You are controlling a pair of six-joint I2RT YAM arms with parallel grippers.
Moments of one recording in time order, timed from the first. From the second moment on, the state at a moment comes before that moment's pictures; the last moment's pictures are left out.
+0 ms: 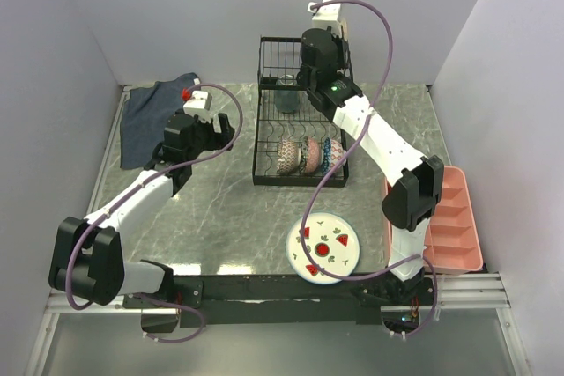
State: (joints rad) left arm -0.31 1.31 0.83 0.19 -0.01 -0.18; right arm 0.58 1.90 1.97 -0.07 1.05 -0.25
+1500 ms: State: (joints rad) left arm -0.31 1.34 0.83 0.20 0.00 -0.18; right arm 0.55 2.05 2.07 -0.11 1.06 -0.19
